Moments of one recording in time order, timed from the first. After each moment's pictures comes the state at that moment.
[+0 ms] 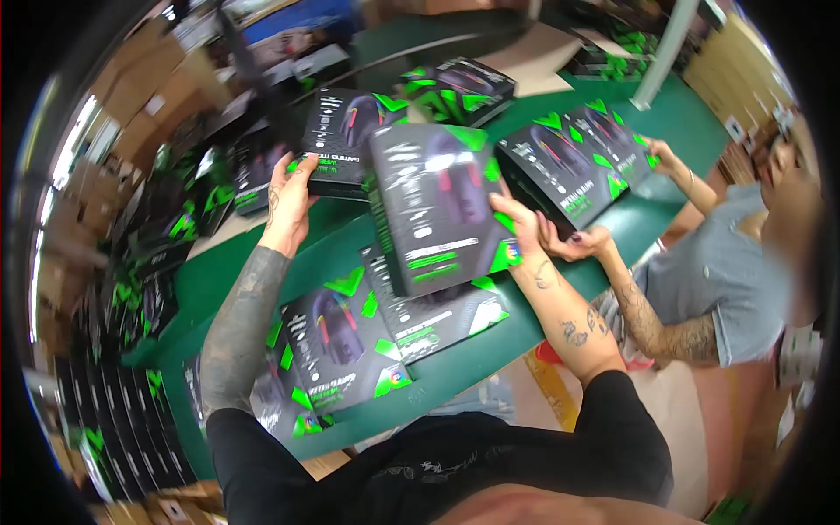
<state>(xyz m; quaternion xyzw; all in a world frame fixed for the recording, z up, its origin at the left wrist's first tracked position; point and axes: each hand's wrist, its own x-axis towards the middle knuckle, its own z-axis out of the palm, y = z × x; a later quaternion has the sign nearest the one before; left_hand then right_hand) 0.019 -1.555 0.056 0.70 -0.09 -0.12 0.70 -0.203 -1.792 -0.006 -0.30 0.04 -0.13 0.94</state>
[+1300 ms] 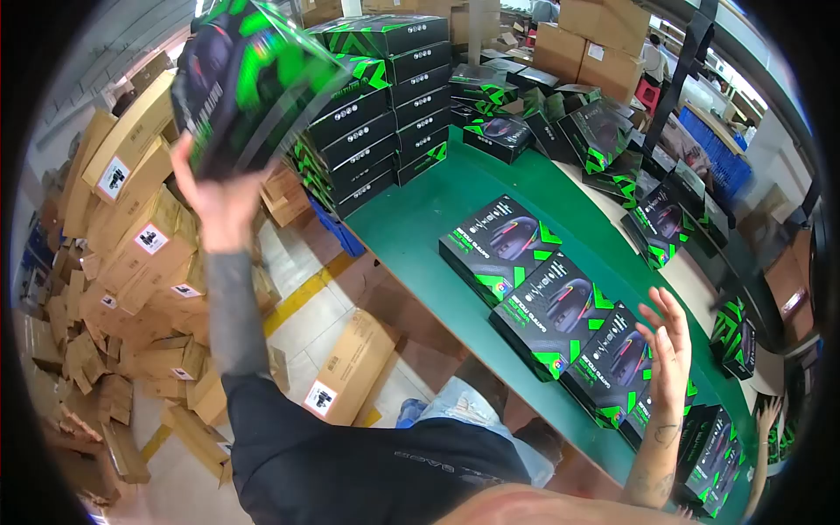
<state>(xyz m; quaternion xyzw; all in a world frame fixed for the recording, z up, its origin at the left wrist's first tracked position) -0.366 -1.038 0.225 0.38 0.00 0.46 0.80 -0.201 -1.552 0.114 -0.71 -0.24 0.04 0.66</state>
